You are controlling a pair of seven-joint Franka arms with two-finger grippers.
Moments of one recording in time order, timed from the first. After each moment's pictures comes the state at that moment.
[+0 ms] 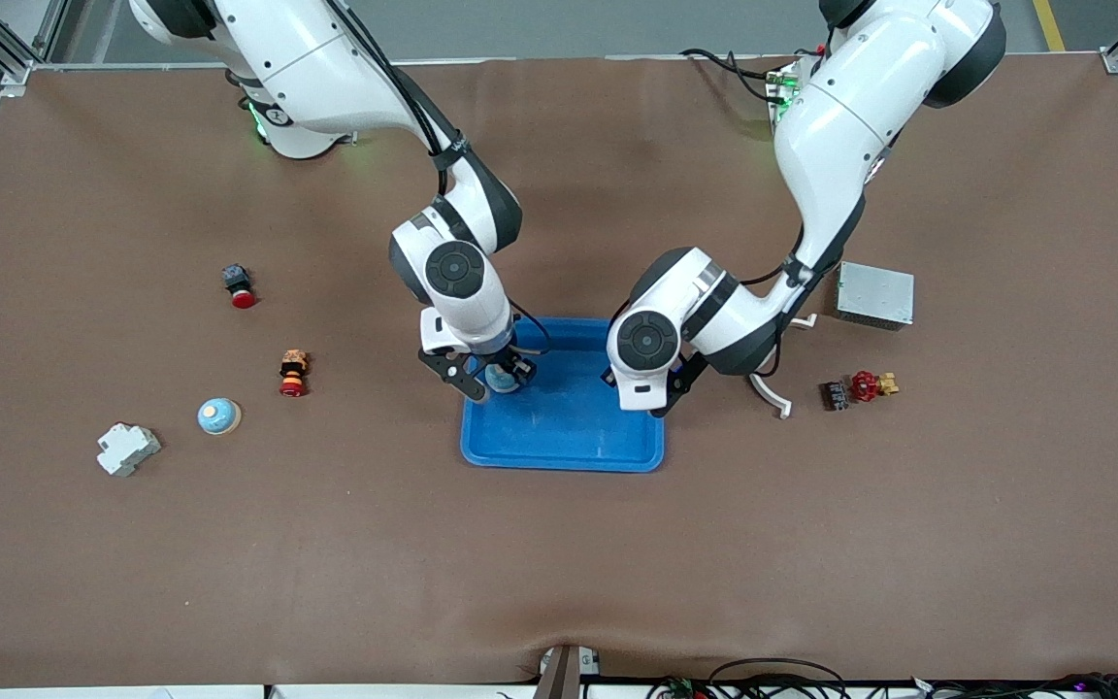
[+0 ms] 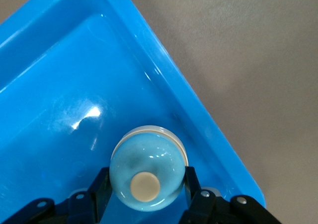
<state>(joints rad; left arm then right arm) -0.32 0.84 -0.43 -1.45 0.17 1.97 -1.59 0.66 0.65 0.01 -1.73 0.05 2.43 1.29</state>
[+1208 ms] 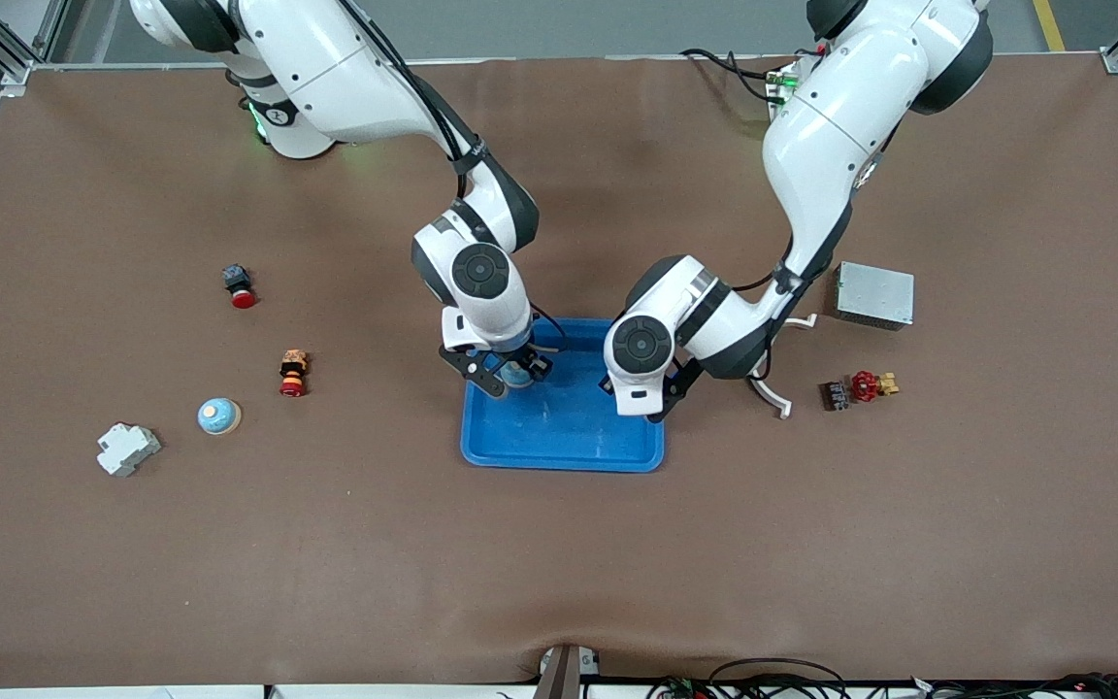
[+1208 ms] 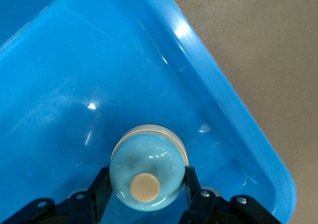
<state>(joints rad) -0.36 0.87 -0.38 -1.44 0.17 2.03 -1.59 0.69 0.71 0.01 -1.68 0.05 2.43 1.34</state>
